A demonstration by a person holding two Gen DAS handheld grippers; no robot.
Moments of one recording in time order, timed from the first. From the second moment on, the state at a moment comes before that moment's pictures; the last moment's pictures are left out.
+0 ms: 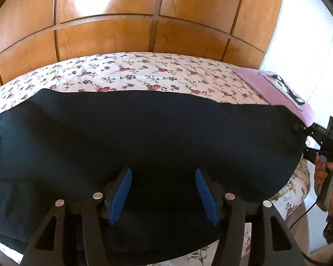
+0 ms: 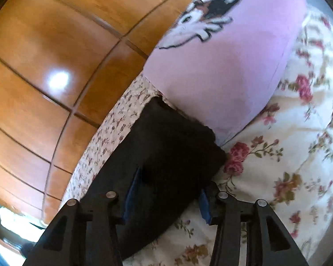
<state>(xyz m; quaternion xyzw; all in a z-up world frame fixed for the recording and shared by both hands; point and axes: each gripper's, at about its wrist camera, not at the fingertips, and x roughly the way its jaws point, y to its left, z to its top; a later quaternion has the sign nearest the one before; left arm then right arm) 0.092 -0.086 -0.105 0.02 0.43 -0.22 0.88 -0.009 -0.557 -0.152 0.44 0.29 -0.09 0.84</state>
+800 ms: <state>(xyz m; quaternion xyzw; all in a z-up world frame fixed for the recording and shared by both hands) 0.096 -0.008 -0.095 -0.09 0.42 -0.14 0.89 -0.004 -0.488 -0.028 0.35 0.26 -0.10 0.89</state>
